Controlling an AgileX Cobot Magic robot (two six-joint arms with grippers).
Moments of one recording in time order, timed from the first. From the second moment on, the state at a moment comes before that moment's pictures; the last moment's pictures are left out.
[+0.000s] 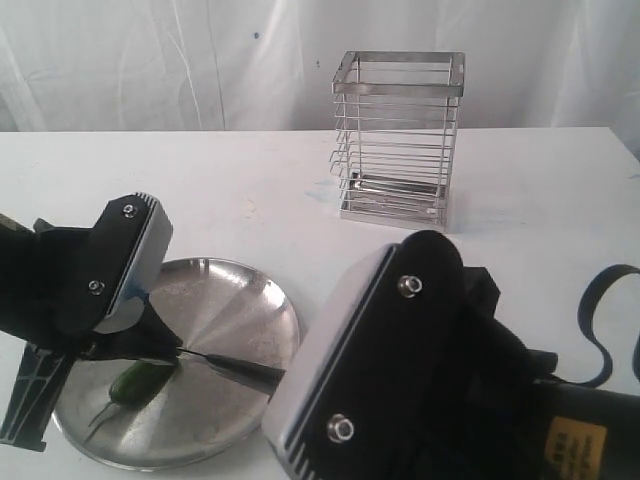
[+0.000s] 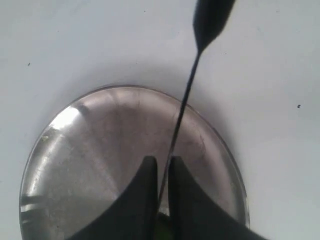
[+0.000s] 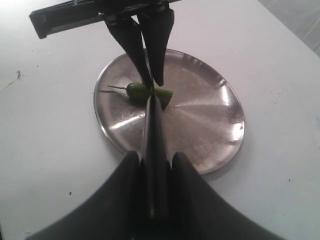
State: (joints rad) left arm -0.36 1.21 -0.77 -0.60 0.80 1.72; right arm 1.39 1.02 -0.64 -1.02 0.46 0.98
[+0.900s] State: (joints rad) left arm -0.36 1.21 -0.77 -0.59 0.82 1.67; right arm 1.39 1.01 -0.67 -0.89 0.79 0.71
